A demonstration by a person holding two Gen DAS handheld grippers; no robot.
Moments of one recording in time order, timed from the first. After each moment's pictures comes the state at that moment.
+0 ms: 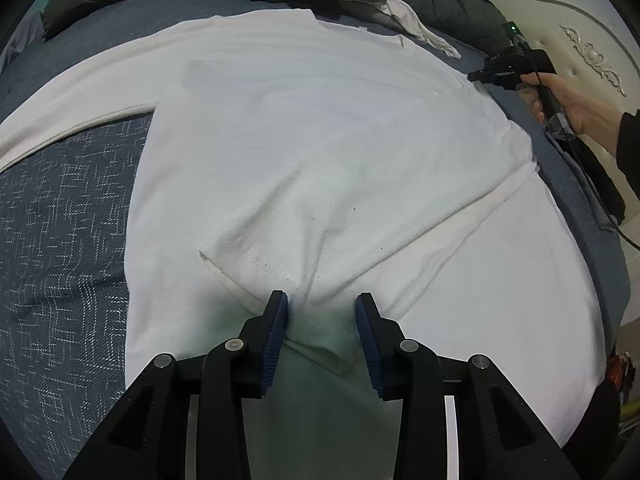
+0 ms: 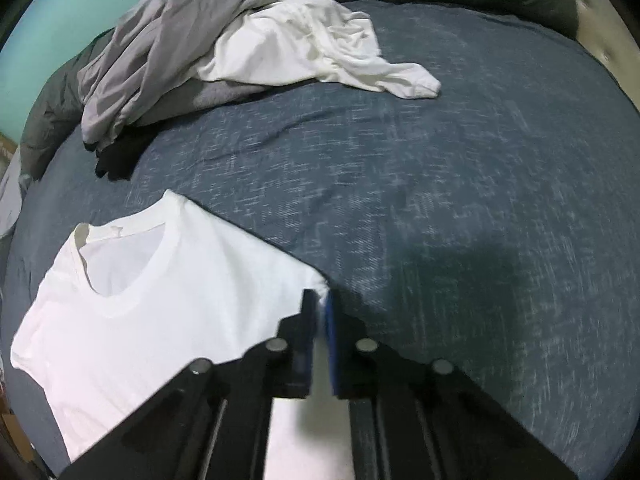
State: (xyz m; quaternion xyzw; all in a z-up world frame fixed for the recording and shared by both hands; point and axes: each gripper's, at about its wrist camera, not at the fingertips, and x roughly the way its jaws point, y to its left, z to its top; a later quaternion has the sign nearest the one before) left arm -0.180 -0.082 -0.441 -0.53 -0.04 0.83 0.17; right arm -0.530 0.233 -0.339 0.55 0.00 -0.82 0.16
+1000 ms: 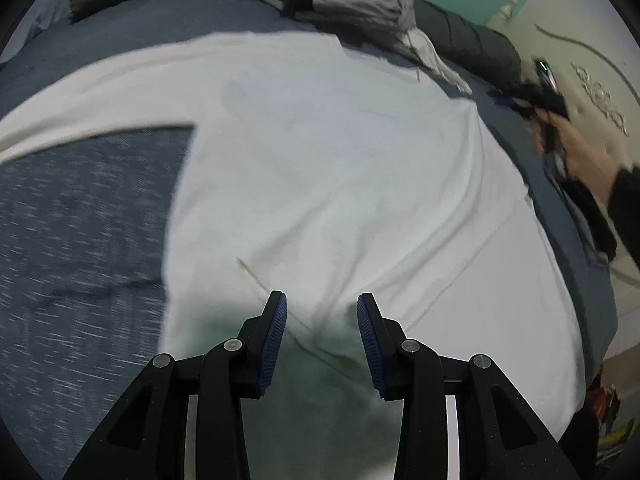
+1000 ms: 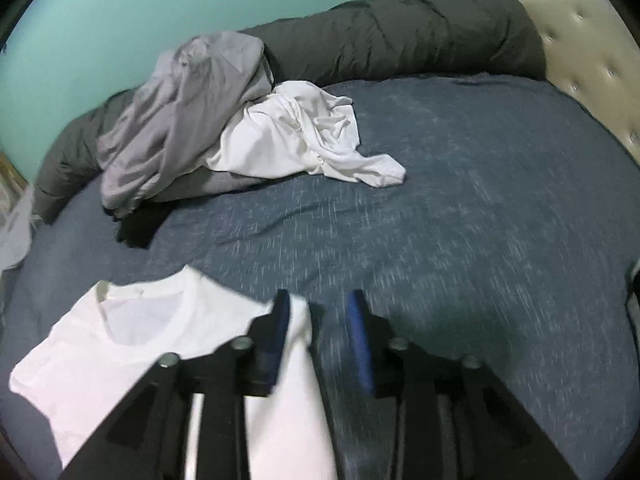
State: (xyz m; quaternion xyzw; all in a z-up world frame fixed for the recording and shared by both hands) left arm -0.178 -0.112 -0.418 -0.50 -0.09 0.85 0.15; right arm -0.509 0.270 -0.293 0.44 -0.05 -0.88 0.15
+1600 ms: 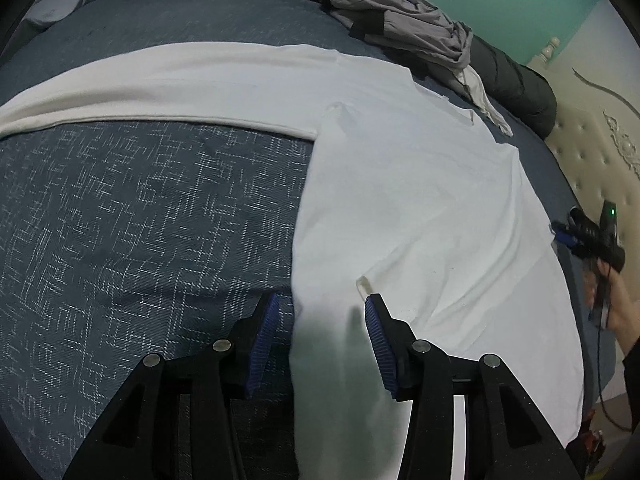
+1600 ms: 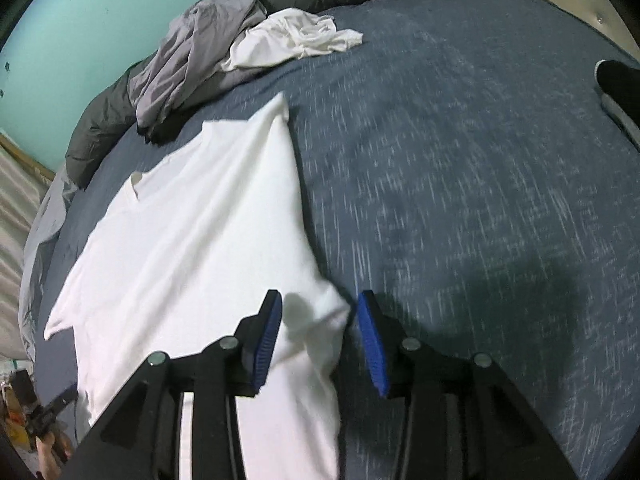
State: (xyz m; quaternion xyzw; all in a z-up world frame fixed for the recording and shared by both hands) left arm -0.193 -0.175 -0.423 -0.50 -0.14 0.85 0.09; right arm -0.373 0.323 -0.348 0.52 -0.10 -0.83 0.20
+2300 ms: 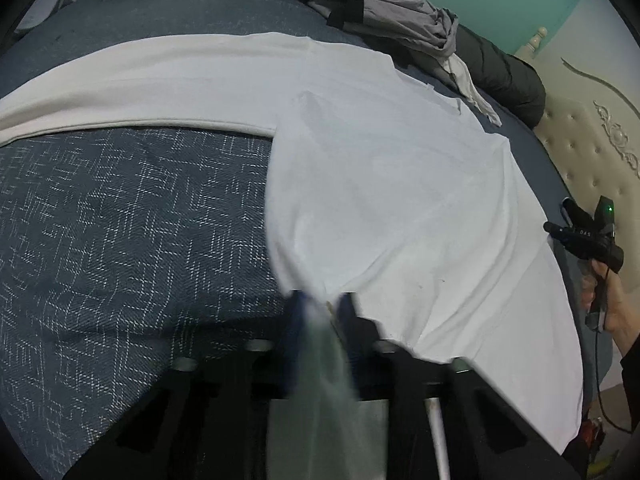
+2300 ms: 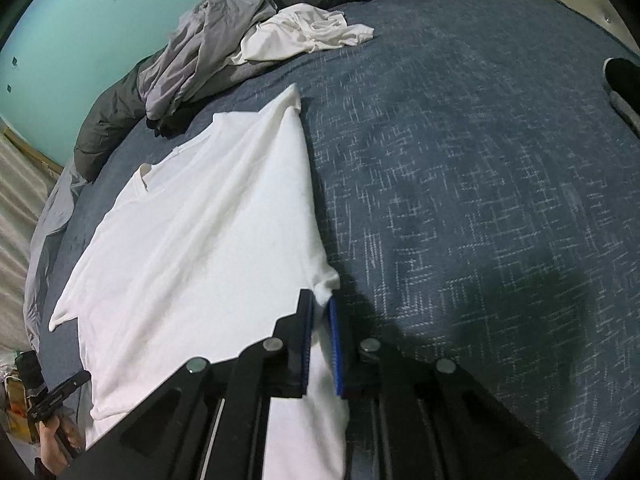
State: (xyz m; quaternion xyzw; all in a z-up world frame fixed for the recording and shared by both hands) left arm -0.212 -0.161 -0.431 -0.50 -0.15 0.84 0.13; right arm -0.368 0.326 -0.348 0.52 -0.11 -0.82 0.22
